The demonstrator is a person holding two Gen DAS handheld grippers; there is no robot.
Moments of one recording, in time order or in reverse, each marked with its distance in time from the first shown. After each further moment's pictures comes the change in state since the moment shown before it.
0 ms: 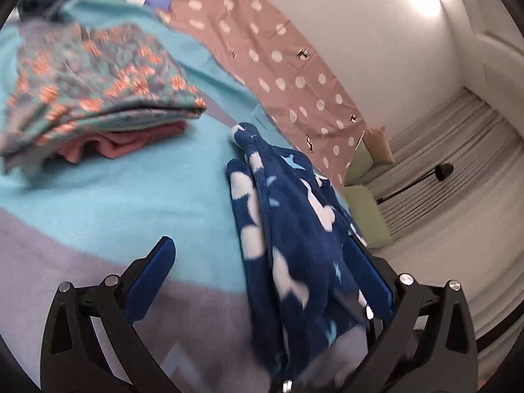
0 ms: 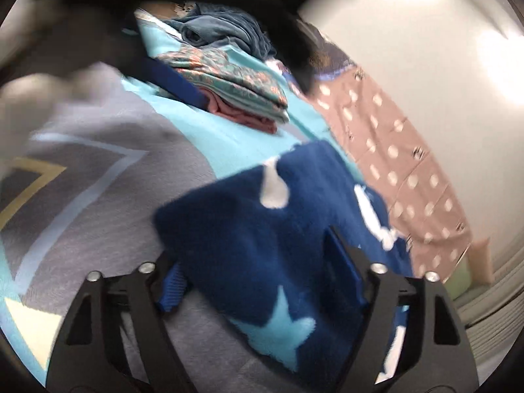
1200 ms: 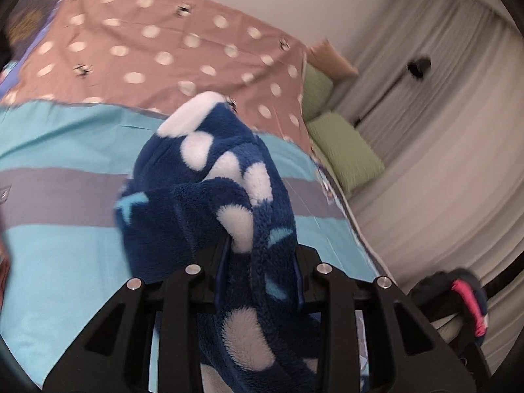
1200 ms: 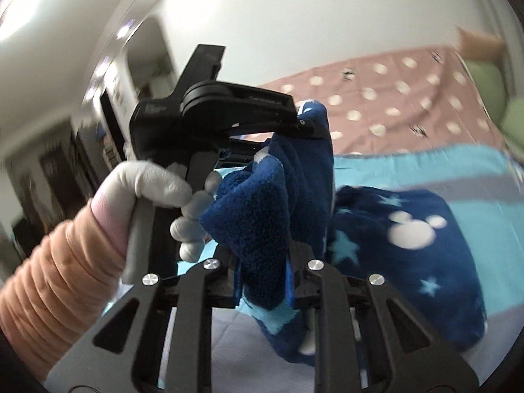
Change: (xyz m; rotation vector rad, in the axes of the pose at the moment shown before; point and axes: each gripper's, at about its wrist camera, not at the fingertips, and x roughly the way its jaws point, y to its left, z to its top) left arm 0.182 -0.304 0.009 0.472 0.241 0.042; right arm -0.100 -0.257 -0.132 1.086 -0.256 0.251
